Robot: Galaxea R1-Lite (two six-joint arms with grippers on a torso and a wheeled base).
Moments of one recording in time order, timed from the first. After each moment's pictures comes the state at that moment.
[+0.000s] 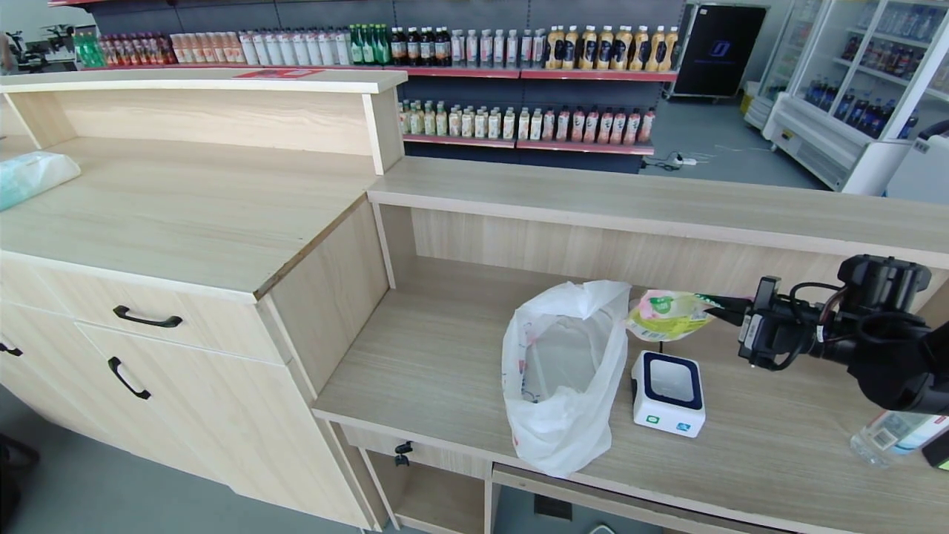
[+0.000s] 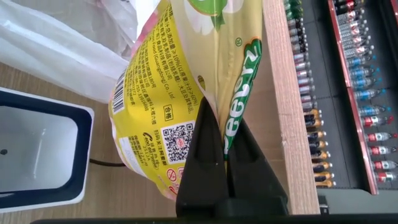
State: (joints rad) left arm -0.01 0.00 0.00 0.00 -0.04 0.00; right arm -0.19 2.07 -0.83 -1.04 0.92 -1.48
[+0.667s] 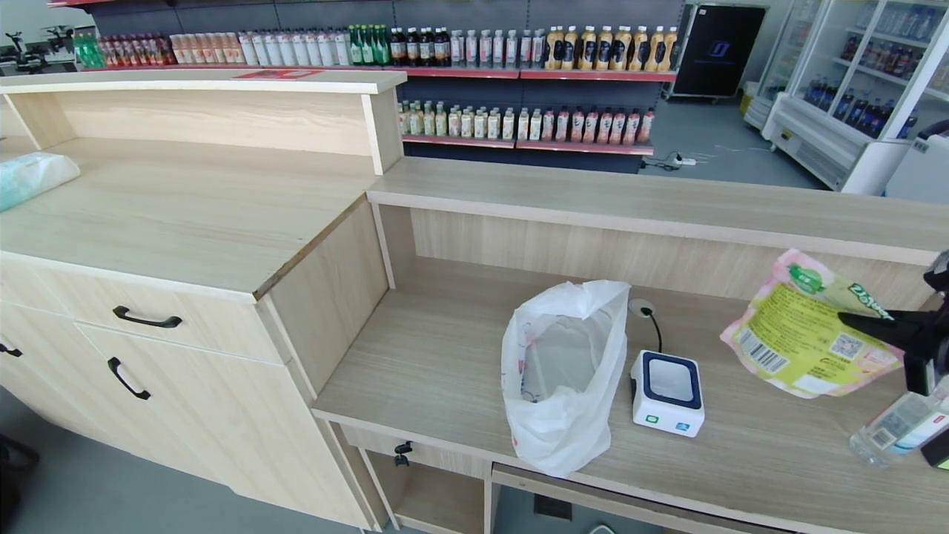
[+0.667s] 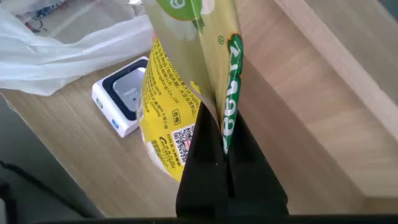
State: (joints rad) left arm -0.01 0.00 0.00 0.00 -0.04 0.00; right arm -0.45 1.47 -0.65 -0.42 0.73 -0.81
